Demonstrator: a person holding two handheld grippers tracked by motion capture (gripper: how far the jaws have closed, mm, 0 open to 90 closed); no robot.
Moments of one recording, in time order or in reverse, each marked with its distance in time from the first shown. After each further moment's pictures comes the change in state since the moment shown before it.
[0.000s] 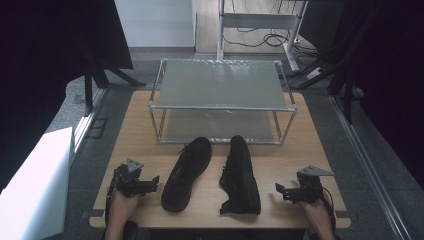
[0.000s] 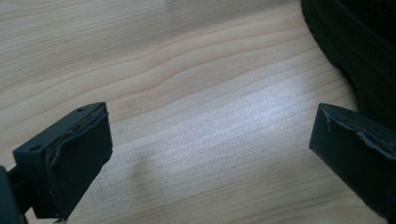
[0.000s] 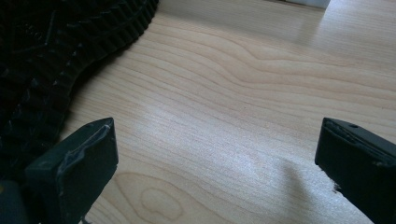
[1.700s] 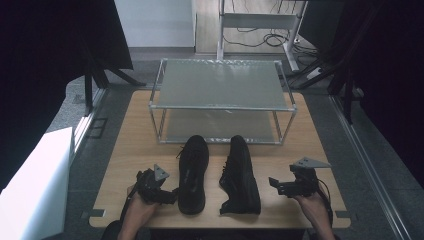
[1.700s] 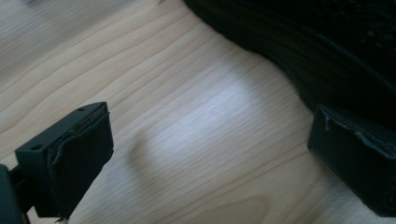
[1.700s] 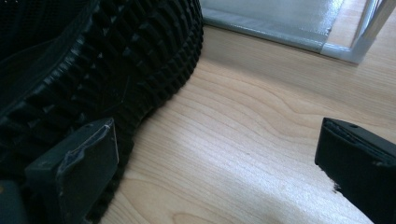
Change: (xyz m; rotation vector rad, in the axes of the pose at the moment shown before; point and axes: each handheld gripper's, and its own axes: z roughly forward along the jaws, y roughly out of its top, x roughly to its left) left arm -0.066 0.006 0.010 0.062 -0.110 0.226; right arm 0.022 0.036 -0.009 -0.034 0.077 -0.022
